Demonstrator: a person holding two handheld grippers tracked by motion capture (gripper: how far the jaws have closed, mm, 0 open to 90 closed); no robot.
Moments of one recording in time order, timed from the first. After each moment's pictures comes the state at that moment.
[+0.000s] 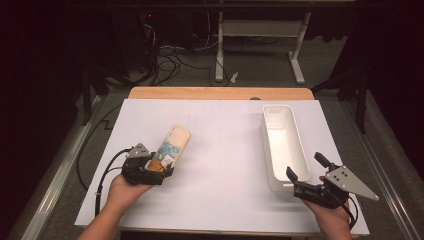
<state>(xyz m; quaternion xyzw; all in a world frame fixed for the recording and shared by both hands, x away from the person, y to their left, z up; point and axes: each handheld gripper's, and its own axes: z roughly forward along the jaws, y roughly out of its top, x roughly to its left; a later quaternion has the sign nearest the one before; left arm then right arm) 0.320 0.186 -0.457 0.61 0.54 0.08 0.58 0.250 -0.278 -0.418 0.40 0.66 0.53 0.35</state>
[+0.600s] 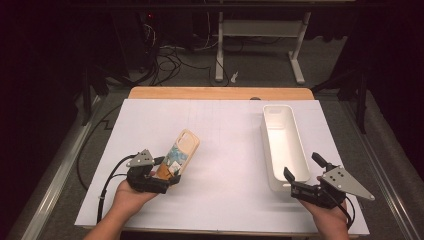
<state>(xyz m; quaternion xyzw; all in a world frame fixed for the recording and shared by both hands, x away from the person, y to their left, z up) 0.301 0.172 -0.458 0.62 0.48 0.03 0.62 0.251 -0.273 -0.419 0.39 0.66 0.53 0.35</state>
